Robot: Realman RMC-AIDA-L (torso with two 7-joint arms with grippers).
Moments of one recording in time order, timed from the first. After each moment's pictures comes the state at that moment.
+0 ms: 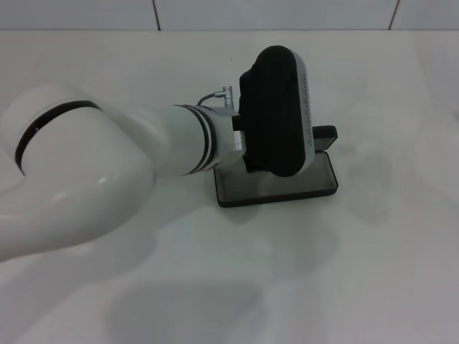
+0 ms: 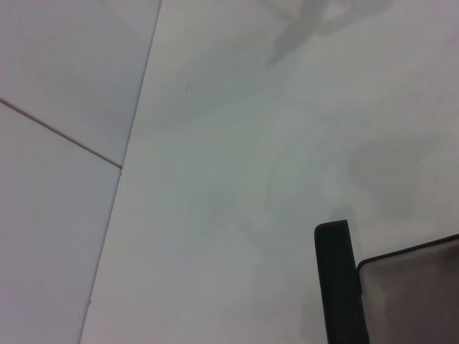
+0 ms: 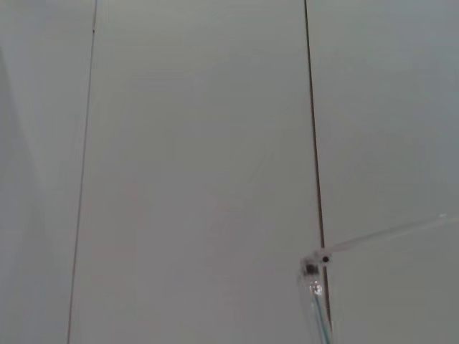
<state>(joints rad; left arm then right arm) -0.52 -2.10 2.09 1.37 2.84 0.74 -2.36 0.39 1.90 -2.81 0.30 1.14 -1.83 0.79</state>
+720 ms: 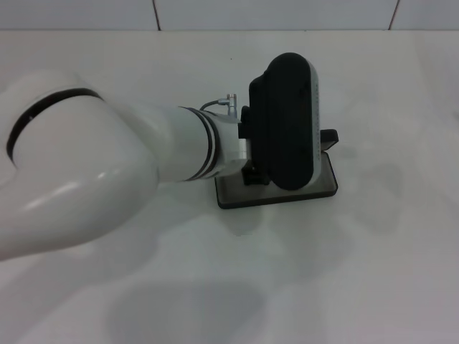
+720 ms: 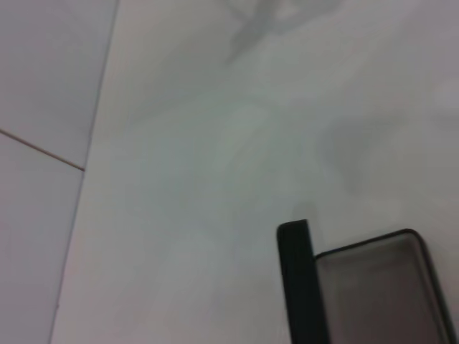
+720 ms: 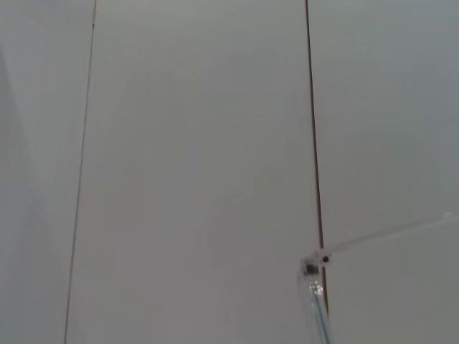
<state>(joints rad) -0.52 -2.10 2.10 1.49 2.84 0.92 -2.34 0.39 1.90 -2.81 0.30 1.14 -1.83 0.78</state>
